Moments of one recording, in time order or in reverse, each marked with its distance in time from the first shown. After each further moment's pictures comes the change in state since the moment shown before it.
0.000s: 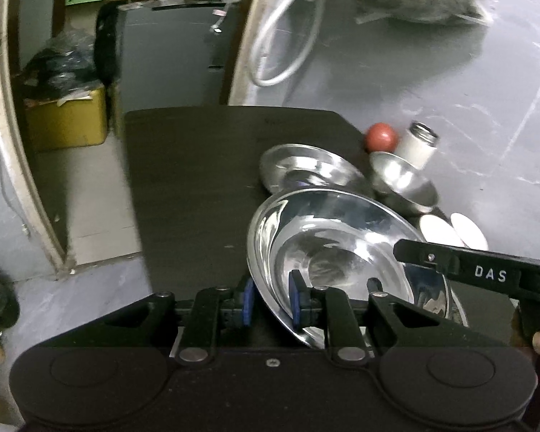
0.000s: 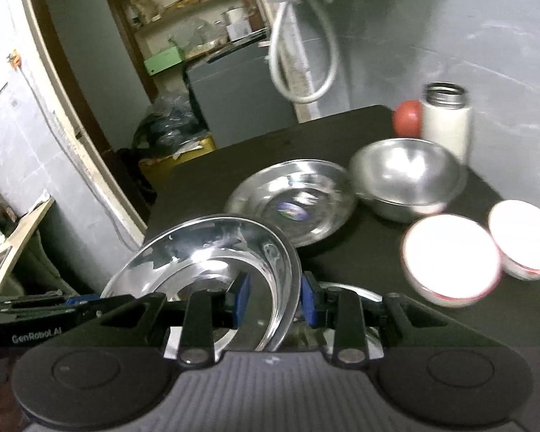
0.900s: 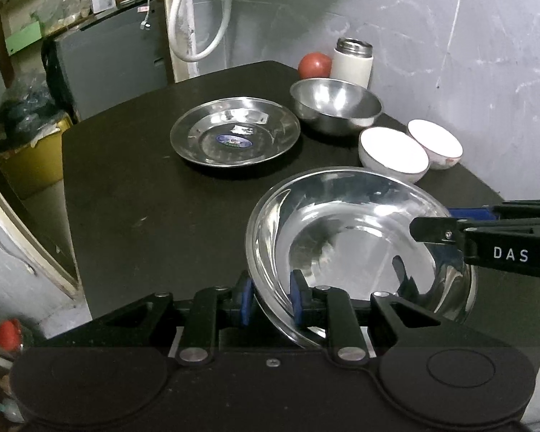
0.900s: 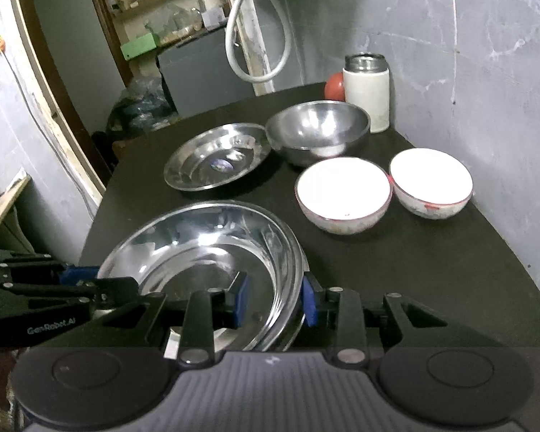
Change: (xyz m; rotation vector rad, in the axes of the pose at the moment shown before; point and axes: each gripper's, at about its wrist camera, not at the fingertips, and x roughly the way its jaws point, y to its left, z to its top) left arm 0.029 -0.094 -0.035 0.275 0.114 0.060; right arm -0.040 -0.055 -0.044 -0.013 0.051 -0.094
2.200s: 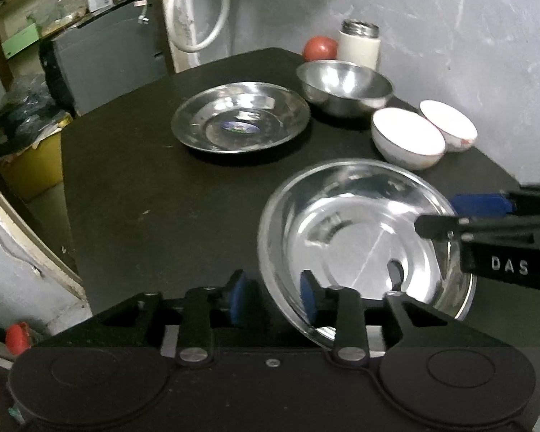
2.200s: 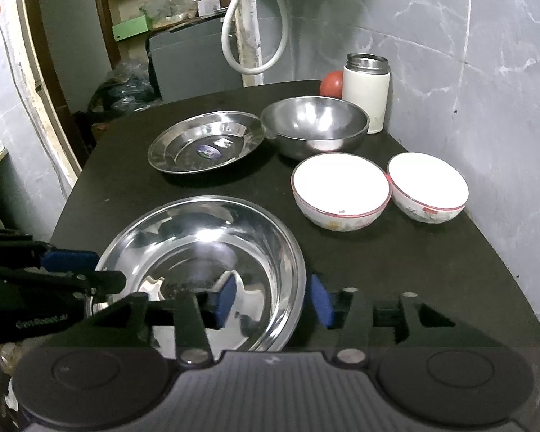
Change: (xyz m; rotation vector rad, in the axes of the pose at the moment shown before) left arm 0.014 0.010 -0.004 0.018 0.025 0.026; right arm 0.016 0.015 -0.003 -0.075 0.001 -0.099
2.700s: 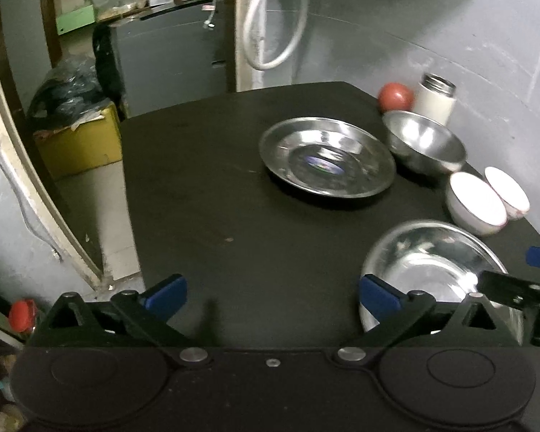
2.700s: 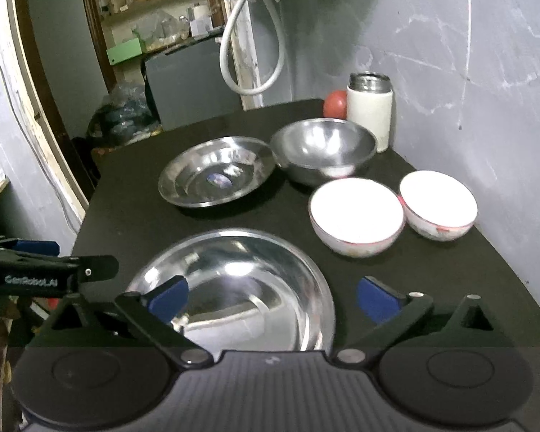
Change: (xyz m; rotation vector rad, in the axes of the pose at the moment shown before) left arm 0.000 0.067 0.017 -0.165 -0.072 0.071; right arm -0.004 0.016 0.016 0.053 -0.064 0.014
